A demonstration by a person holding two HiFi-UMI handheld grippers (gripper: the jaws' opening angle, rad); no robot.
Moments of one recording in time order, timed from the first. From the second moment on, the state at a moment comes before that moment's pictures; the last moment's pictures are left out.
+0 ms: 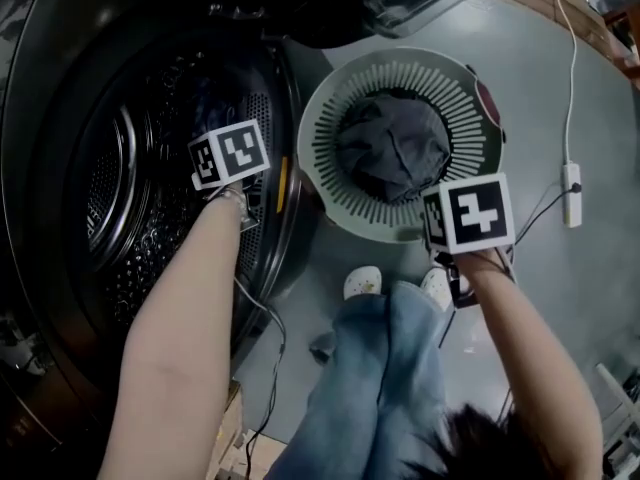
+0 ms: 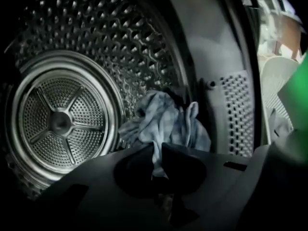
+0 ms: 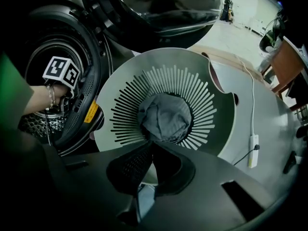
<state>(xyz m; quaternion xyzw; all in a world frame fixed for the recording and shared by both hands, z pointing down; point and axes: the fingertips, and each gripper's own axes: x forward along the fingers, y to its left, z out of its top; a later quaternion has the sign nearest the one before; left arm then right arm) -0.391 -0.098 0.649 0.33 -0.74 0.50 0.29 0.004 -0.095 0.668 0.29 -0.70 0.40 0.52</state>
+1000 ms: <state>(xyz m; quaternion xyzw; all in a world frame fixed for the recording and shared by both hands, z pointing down) -0.240 -0.083 0.545 0.44 -0.73 0.41 0.33 0.044 -0.059 0.586 0.28 -0.64 0.47 0.55</state>
